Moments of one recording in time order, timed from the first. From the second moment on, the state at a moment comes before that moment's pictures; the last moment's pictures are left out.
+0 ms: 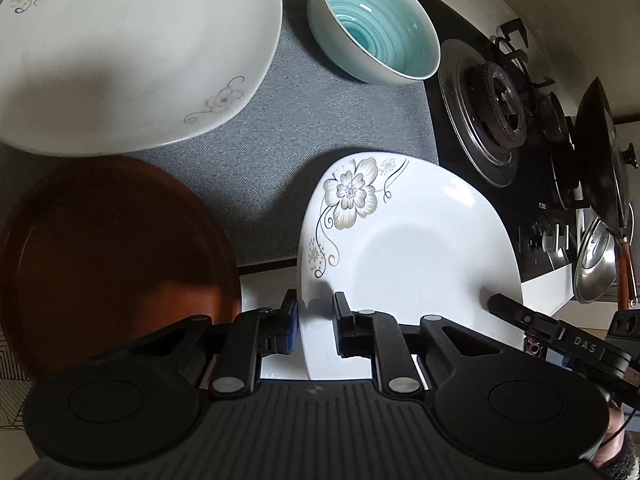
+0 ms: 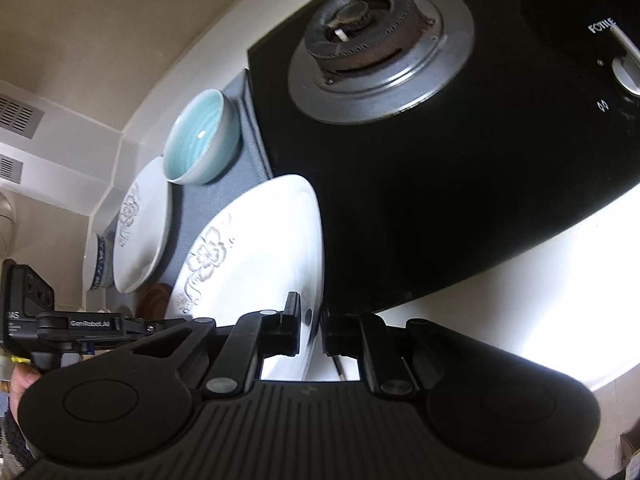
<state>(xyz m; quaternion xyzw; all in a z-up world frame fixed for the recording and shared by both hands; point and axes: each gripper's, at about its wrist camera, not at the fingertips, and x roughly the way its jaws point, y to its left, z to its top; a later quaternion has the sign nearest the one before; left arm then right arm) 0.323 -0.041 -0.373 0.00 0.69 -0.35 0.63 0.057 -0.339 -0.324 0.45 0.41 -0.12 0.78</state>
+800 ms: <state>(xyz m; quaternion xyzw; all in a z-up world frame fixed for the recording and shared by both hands) 0.360 0.023 -0.316 -0.07 0.66 -0.33 0.68 0.106 -0.318 -0.289 0.44 0.39 -0.06 0.81</state>
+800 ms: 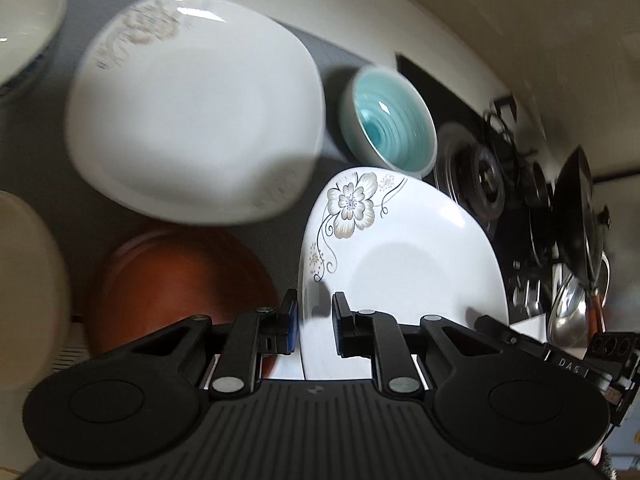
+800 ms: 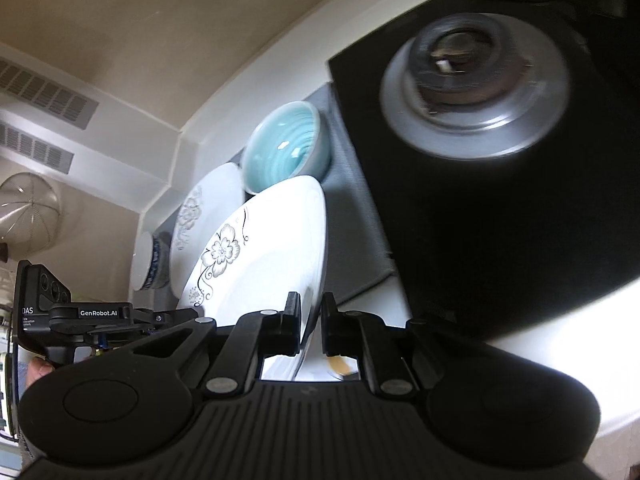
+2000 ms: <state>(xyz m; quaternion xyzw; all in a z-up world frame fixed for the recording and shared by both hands) 0.450 0.113 -0.330 -0.08 0.65 -0.21 0.72 0.274 -0.255 -0.321 0.37 0.47 0.01 0.80</state>
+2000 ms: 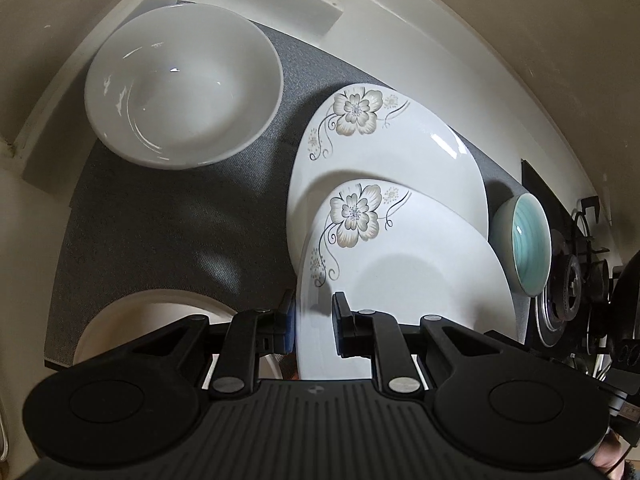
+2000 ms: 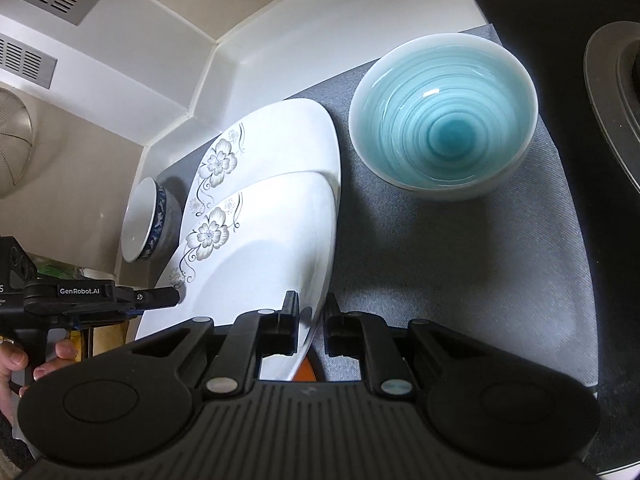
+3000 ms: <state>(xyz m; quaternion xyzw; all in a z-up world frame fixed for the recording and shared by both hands) 0.443 0.129 -0.338 -0.11 0.67 -0.21 0.70 0.291 -0.240 -0.307 0.27 0.45 -0.07 0.85</state>
